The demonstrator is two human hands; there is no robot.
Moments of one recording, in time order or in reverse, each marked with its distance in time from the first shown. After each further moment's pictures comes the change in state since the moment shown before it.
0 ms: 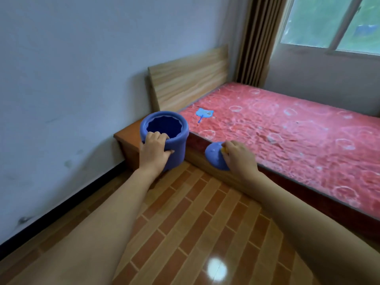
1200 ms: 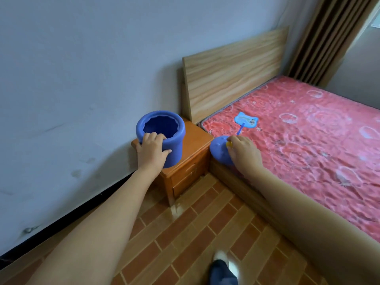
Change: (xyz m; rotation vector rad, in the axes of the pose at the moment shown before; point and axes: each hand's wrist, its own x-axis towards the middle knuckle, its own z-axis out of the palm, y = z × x) left_hand 0.293 -0.215 0.124 0.145 -0.019 -0.245; right_hand 0.371 -0.043 0.206 0.036 -0.070 -0.131
